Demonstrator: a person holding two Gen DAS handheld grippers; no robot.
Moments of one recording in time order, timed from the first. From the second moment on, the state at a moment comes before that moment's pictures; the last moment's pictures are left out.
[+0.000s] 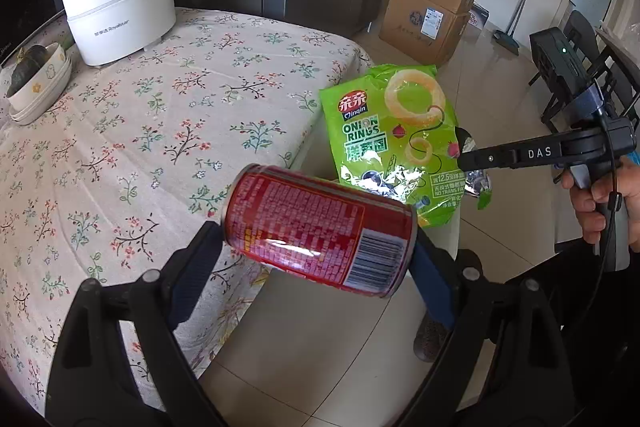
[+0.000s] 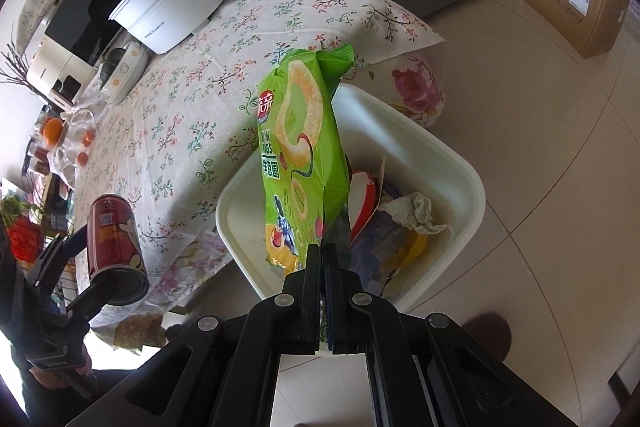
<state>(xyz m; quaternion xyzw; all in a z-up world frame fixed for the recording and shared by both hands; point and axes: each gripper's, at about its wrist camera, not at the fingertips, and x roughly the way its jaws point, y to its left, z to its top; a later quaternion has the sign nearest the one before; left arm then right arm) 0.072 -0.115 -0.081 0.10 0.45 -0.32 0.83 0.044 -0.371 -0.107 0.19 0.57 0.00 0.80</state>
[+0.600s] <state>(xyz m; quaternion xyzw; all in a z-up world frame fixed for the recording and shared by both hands) 0.075 -0.157 -0.099 0.13 0.46 -0.34 0.81 0.037 -0.403 -0.114 0.21 0.58 -0.05 0.78</state>
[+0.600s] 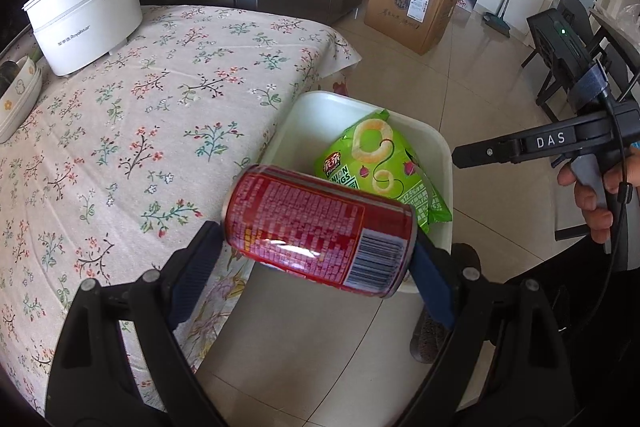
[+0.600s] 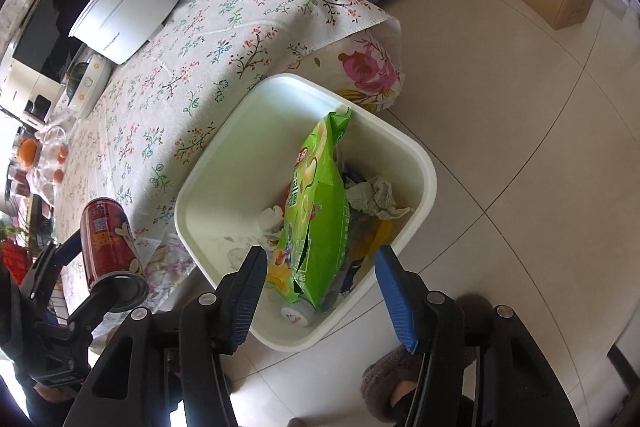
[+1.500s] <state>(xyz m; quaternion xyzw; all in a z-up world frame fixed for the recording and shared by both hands) 0.092 -0.153 -0.101 0.11 0.45 -0.29 0.84 0.039 -0.408 -0.101 0.22 0.56 -0.06 0.80</state>
